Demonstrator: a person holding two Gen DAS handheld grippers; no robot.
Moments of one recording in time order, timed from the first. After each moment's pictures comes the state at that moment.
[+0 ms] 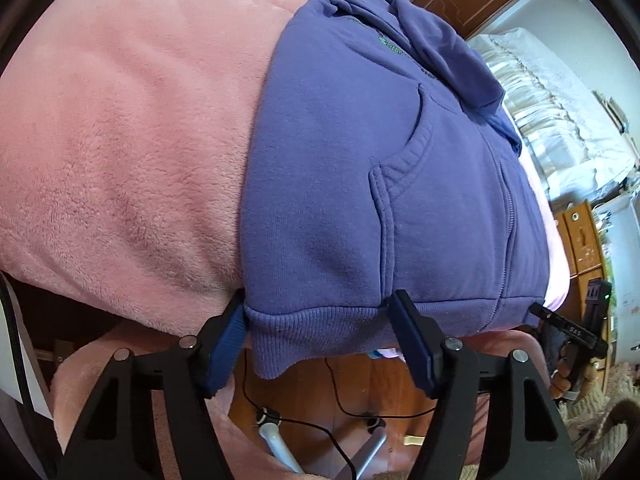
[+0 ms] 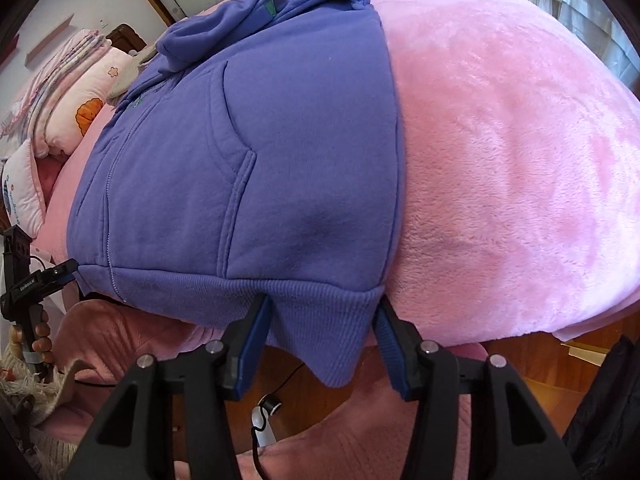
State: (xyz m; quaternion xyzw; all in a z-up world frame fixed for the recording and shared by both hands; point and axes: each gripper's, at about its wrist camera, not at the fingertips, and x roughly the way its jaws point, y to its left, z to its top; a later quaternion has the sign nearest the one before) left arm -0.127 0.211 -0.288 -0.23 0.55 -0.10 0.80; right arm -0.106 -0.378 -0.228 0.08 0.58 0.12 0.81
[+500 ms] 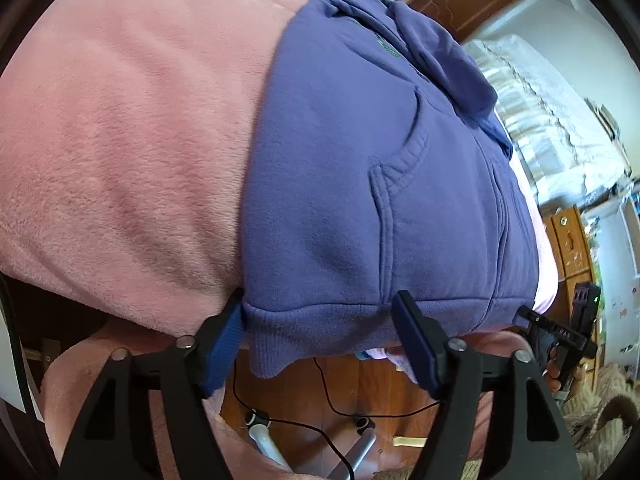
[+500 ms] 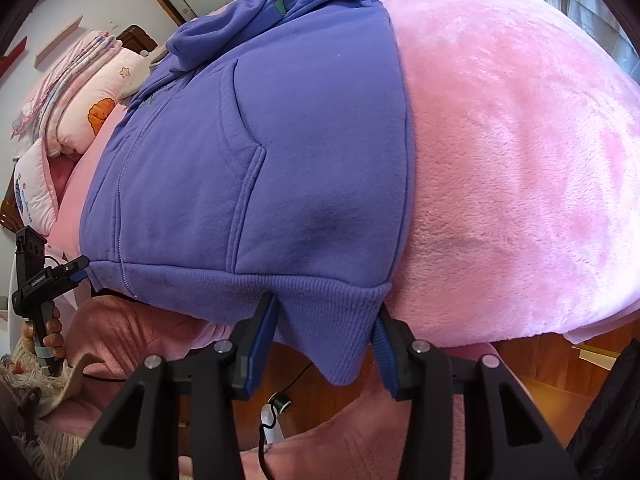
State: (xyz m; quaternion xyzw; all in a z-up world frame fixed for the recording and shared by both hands) left arm -0.129 0.210 -0.291 -0.24 0.54 -0.12 0.80; right arm -0.108 -0.381 -0.231 0.09 0.58 0.15 0.80
